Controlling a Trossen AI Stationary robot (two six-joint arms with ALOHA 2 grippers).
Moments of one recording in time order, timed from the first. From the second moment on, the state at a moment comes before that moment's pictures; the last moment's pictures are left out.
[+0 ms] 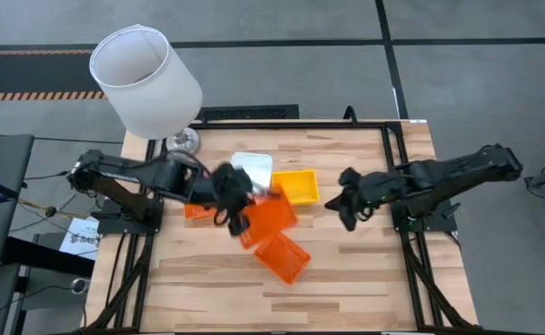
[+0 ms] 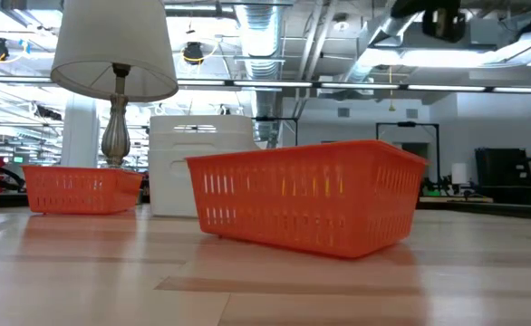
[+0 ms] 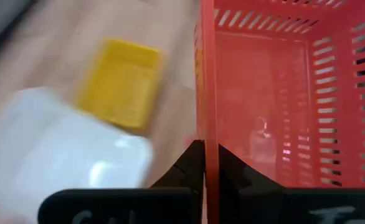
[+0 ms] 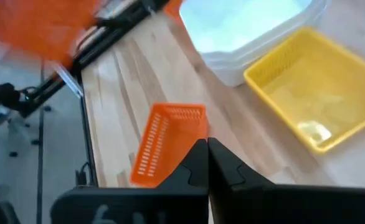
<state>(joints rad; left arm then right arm) -0.24 1.51 1.64 -0.99 -0.25 -0.50 0.24 1.04 1.02 -0.62 0.18 0.79</state>
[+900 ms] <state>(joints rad) -0.24 1.85 1.63 -0.71 -0.06 0.41 0.38 0.98 1.02 -0.76 0.27 0.74</state>
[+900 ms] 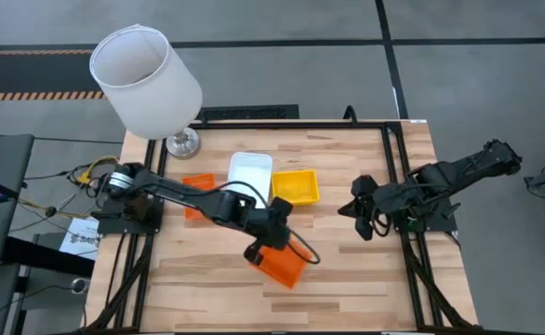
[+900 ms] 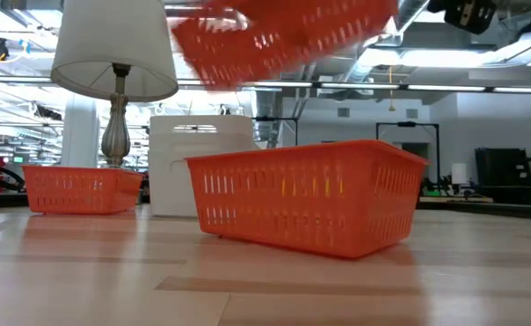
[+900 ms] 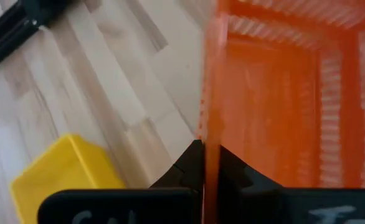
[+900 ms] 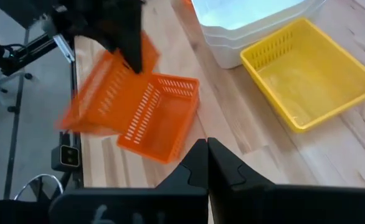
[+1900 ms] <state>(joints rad) -0.16 1.99 1.69 -0.76 0.10 0.60 0.38 0.98 1.02 -0.78 0.28 0.79</state>
